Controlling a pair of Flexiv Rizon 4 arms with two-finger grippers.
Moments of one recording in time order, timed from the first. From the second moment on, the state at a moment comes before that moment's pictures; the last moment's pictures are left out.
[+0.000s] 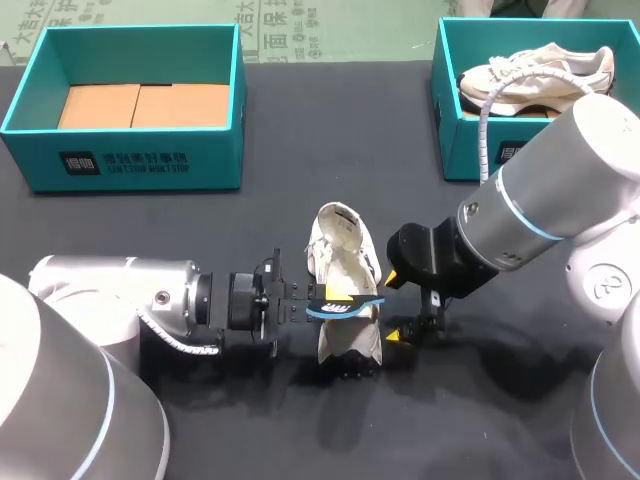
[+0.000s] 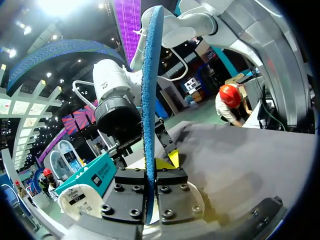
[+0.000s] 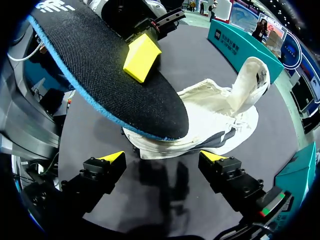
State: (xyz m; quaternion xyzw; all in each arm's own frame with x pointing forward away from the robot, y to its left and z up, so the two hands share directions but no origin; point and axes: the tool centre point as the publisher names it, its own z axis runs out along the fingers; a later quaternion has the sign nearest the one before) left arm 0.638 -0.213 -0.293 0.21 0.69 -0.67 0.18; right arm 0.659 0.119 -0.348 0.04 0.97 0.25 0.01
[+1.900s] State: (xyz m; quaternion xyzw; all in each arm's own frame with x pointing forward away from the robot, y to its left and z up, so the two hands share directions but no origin) left arm 0.690 -0.216 -0.350 0.18 0.75 -0.60 0.21; right arm 0.659 0.119 -0.348 0.04 0.97 0.25 0.01
